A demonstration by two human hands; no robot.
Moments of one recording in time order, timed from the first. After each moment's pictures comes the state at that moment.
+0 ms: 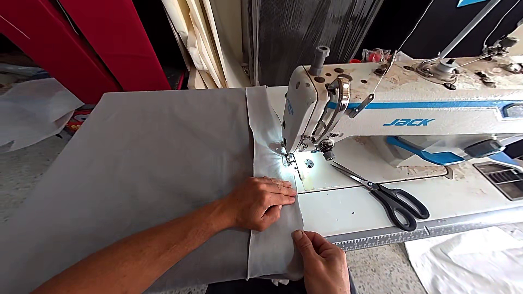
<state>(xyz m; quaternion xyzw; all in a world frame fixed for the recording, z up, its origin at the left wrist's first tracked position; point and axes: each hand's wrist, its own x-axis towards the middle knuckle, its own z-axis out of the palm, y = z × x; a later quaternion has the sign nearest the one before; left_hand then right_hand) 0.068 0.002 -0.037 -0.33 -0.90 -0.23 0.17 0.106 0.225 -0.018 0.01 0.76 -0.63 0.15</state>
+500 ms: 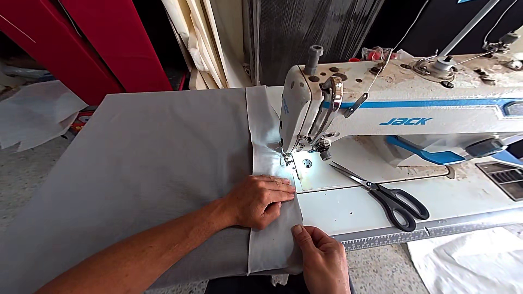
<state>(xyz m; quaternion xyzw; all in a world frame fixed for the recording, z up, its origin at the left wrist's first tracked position) 0.065 0.006 -0.037 -0.32 -0.91 -0.22 0.18 0.095 0.226 -0.020 0.00 0.77 -0.63 0.14</state>
